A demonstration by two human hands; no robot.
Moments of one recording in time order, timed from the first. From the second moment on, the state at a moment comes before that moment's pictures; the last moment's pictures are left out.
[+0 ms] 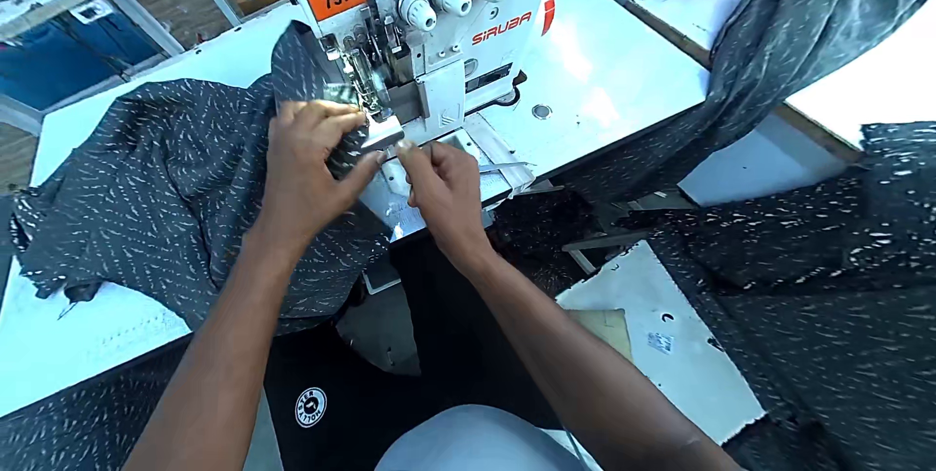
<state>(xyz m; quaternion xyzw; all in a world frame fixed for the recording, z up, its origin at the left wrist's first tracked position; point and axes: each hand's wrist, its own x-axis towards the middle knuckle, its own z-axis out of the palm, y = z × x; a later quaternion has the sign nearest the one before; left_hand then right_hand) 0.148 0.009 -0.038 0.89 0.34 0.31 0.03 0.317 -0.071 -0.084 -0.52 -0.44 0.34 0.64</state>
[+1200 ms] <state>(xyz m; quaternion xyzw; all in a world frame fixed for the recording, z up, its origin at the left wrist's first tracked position) 0.280 -0.041 -0.050 0.76 0.50 0.41 0.03 0.328 -0.065 -0.082 -0.30 -0.25 0.51 0.76</state>
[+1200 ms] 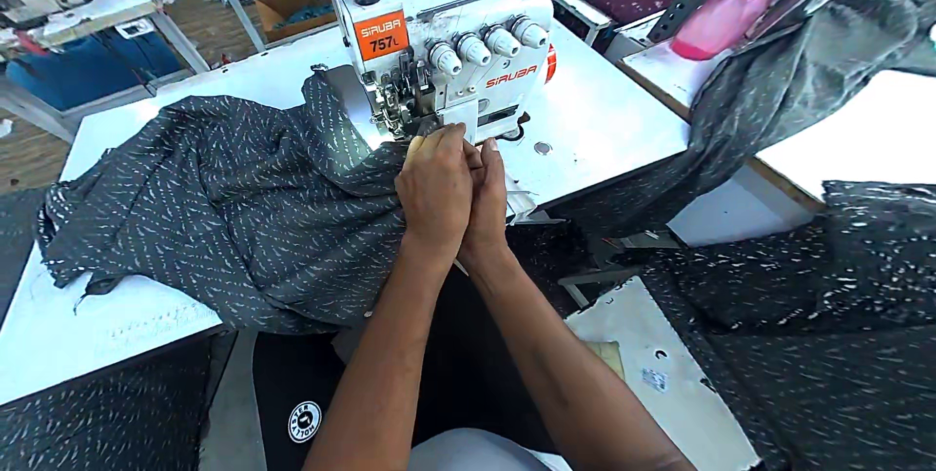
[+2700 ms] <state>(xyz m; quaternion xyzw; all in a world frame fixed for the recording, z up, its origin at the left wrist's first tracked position) -0.123 -0.007 -0.036 0.61 0.76 0.24 0.03 0.217 -0.076 -0.077 -0.59 -0.78 0.11 0.17</state>
